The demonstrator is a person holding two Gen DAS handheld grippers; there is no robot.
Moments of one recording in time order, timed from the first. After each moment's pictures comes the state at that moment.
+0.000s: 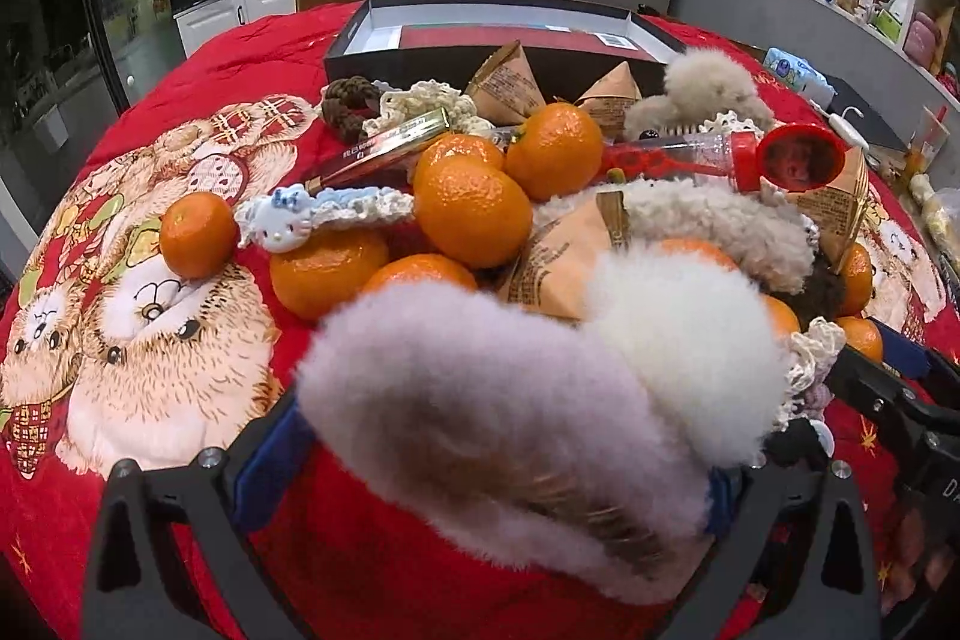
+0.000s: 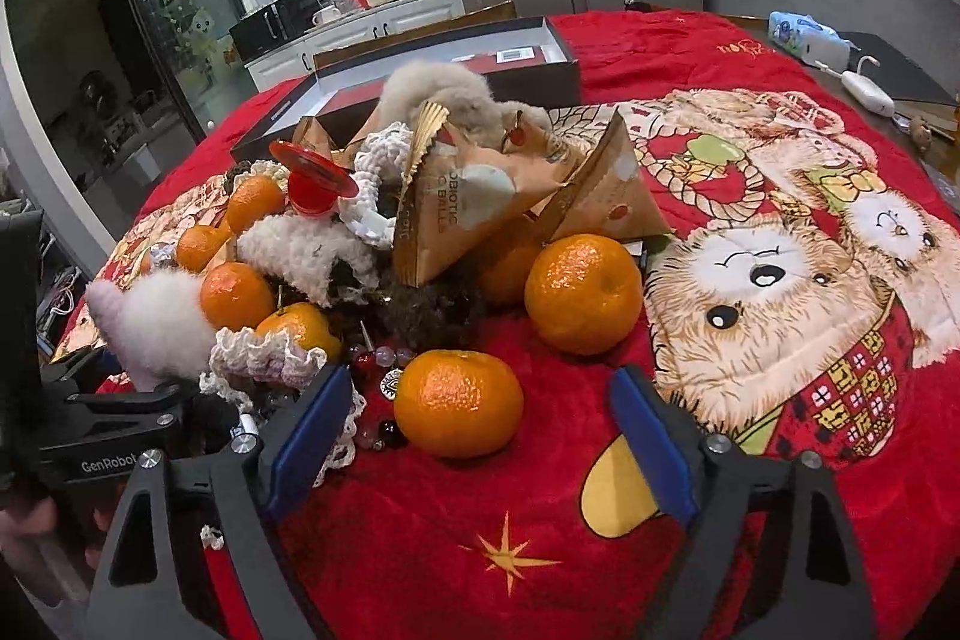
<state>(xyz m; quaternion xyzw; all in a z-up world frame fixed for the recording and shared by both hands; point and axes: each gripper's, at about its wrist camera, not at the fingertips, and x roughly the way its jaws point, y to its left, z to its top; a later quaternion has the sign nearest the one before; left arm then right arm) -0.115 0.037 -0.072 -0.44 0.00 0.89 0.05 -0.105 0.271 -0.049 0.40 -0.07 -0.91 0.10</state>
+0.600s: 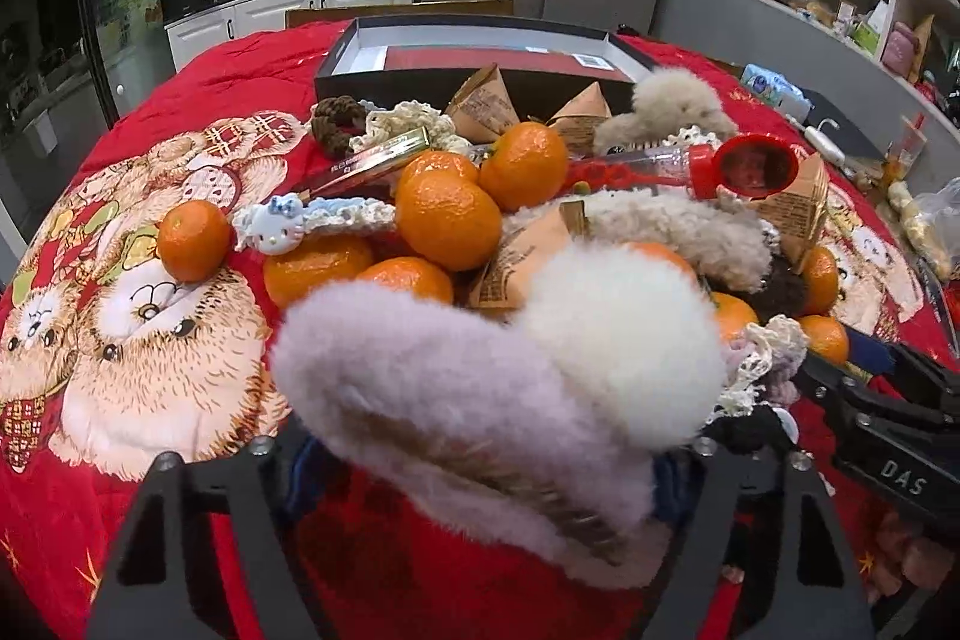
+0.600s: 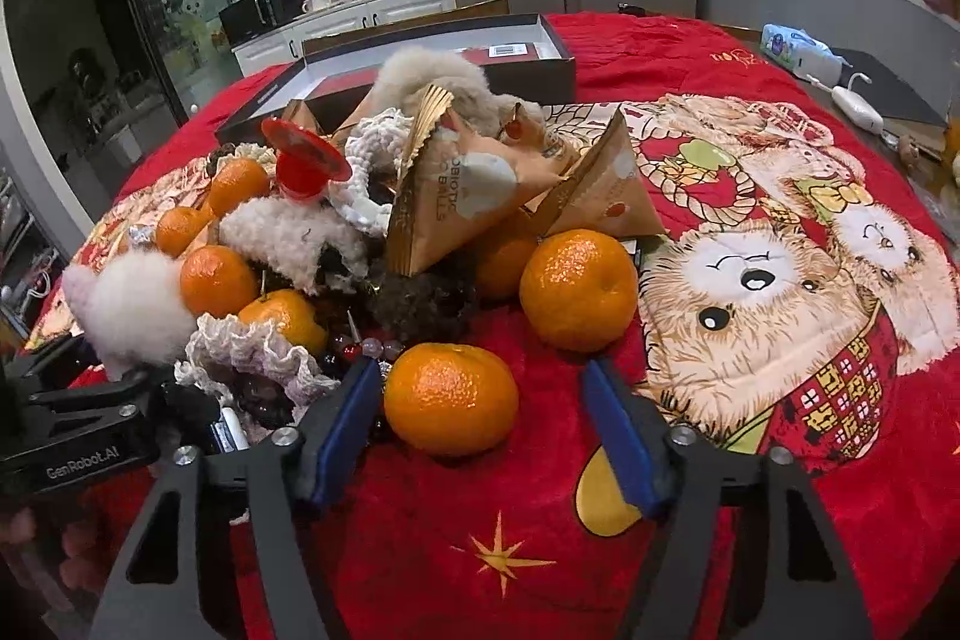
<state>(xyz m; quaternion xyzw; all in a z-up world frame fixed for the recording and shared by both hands) -0.097 0.038 -0.065 -0.42 -0.02 0.90 0.07 -0.105 0.261 -0.051 0.41 -0.03 -0.91 0.07</state>
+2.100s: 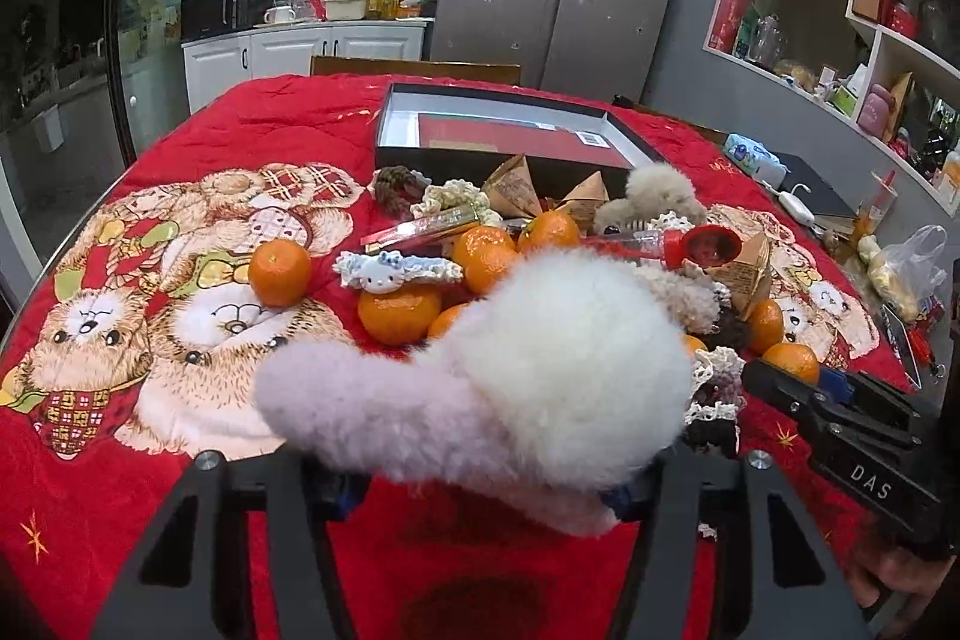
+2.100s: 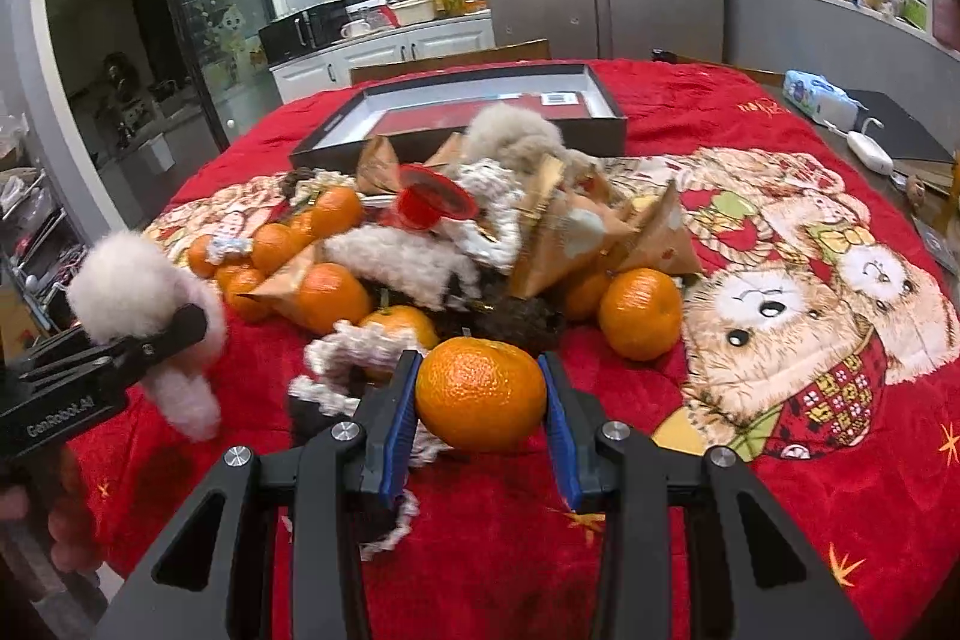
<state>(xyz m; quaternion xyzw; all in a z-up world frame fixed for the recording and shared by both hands) -0.058 -0.006 -0.024 -0.36 -0.06 0.93 0.08 -0.074 0.235 -0.018 0.37 -0.03 -0.92 0.11</state>
